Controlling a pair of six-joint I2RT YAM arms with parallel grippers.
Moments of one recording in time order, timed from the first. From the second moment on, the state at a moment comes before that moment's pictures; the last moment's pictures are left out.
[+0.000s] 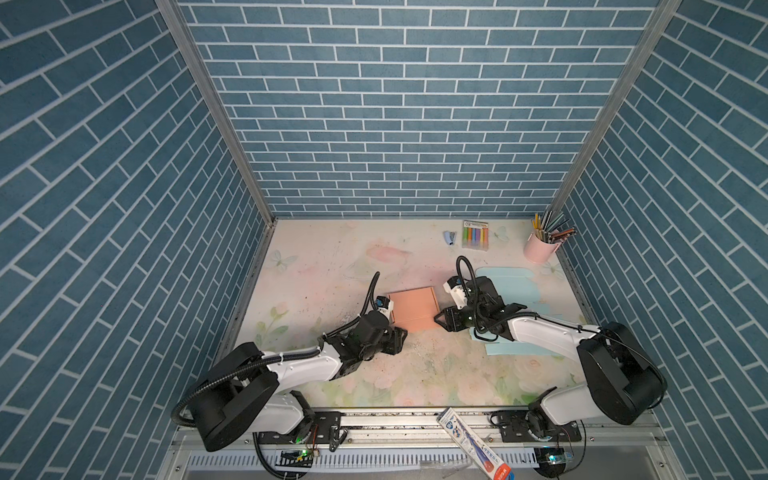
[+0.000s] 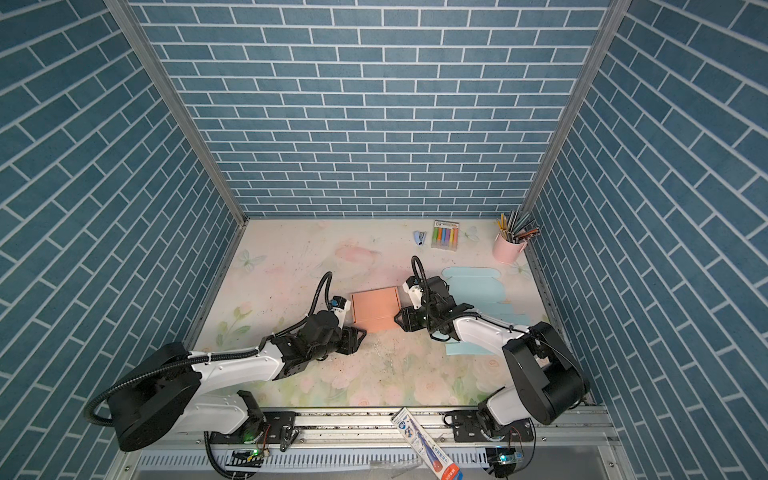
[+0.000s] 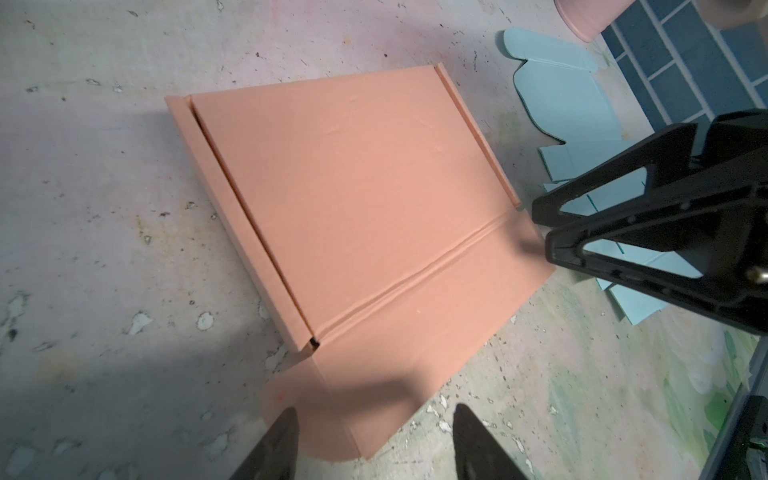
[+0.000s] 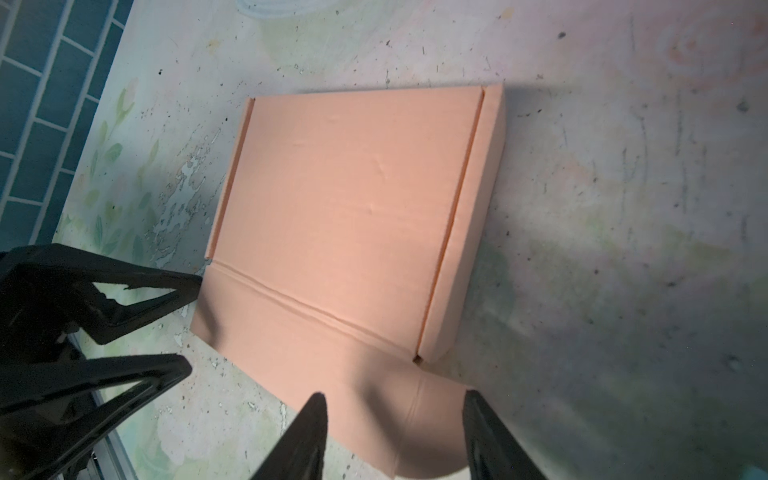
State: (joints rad) left arm -0.85 1.34 0.43 0.23 -0.02 -0.61; right arm 0.60 1.46 0.67 -0.07 -0.38 0.29
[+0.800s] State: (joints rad) left arm -0.86 1.38 0.43 0.27 -0.03 -0.62; right arm 0.63 1.49 0.62 0.01 -0.39 0.35
